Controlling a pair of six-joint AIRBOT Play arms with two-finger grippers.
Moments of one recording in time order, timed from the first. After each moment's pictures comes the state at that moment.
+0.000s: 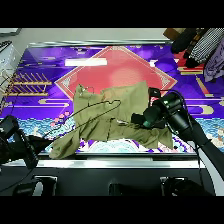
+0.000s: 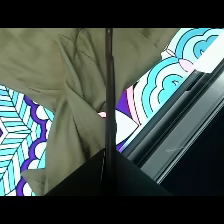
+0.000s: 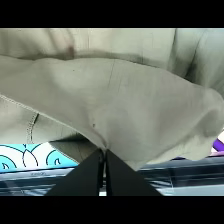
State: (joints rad) left arm 0.20 -0.39 0.72 0.89 -1.51 -0.59; right arm 0.50 -1.17 1.12 1.57 -1.35 -0.90
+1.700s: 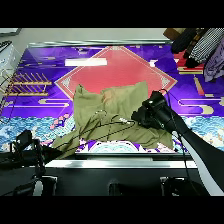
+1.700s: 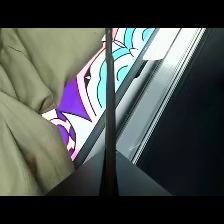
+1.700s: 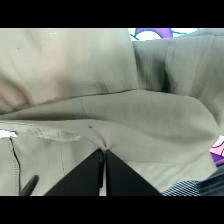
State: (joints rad) left arm 0.32 -0.37 0.48 0.72 -1.61 -0.29; right arm 0.50 -1.33 1.12 1.44 -1.29 -0.61
